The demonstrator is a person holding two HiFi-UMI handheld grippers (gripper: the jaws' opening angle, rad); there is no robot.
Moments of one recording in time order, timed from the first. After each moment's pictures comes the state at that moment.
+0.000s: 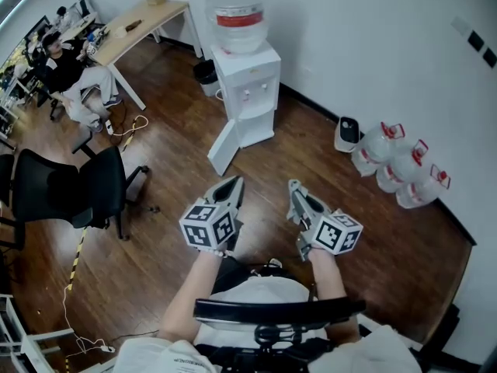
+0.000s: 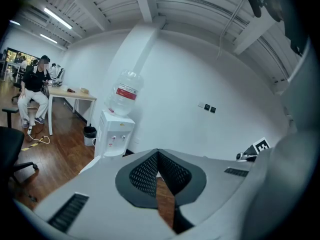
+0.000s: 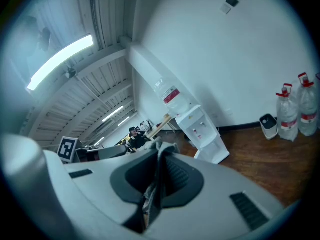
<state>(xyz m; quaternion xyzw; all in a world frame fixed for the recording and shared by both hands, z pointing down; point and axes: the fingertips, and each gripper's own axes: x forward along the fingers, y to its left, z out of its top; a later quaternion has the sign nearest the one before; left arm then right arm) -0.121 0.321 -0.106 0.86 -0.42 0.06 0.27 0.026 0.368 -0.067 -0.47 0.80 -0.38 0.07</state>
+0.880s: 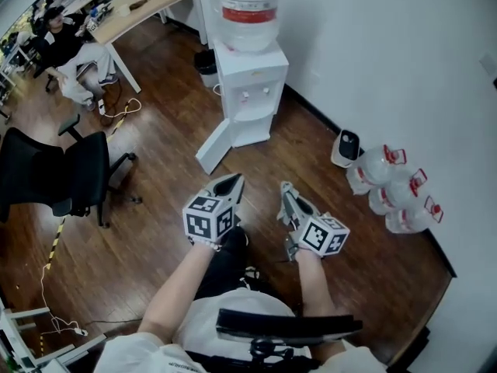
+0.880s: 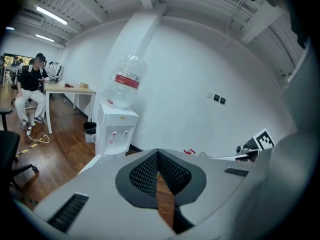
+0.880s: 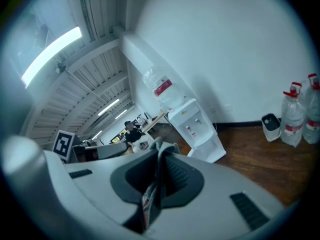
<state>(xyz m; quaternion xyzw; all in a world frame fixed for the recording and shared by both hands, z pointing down) -0.076 0.223 -0.050 0.85 -0.43 0.10 0.28 0.055 0.263 -0.017 -0.46 0.79 -0.40 0.02</state>
